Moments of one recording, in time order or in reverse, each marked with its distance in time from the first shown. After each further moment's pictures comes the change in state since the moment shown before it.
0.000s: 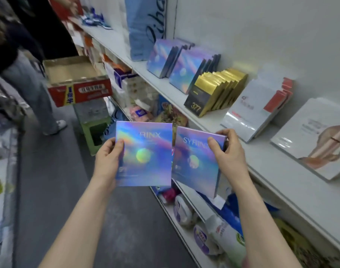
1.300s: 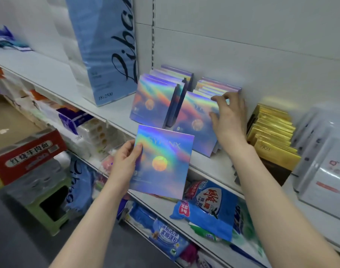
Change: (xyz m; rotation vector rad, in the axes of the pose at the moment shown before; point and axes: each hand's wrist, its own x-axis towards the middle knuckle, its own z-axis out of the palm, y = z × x) left_hand 0.434 0.007 0.092 0.007 -0.604 -0.033; right_hand 0.373 -0.059 0.189 -0.889 0.444 -0.209
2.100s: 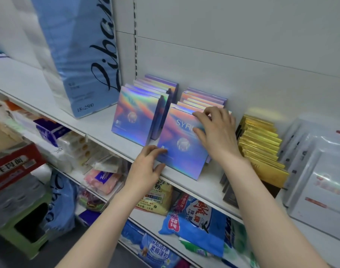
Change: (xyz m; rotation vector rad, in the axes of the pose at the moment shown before) left_hand 0.044 -0.029 0.066 0.913 -0.231 0.384; right_hand 0.008 0.022 0.000 -0.121 -0.090 -0.156
